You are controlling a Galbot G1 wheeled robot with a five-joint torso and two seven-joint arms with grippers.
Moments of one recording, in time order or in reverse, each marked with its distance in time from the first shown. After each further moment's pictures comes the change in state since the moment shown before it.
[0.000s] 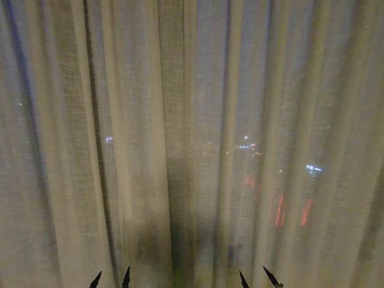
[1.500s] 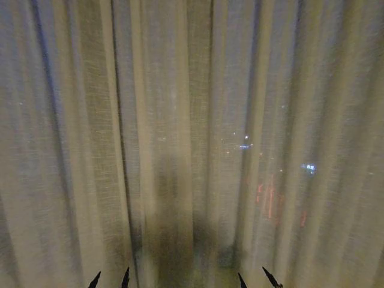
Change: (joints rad) left arm 0.008 0.005 -0.004 -0.005 -0.005 -0.002 0.001; right arm -0.030 0.000 -0.006 0.025 -0.038 0.033 -0.001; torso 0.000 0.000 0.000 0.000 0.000
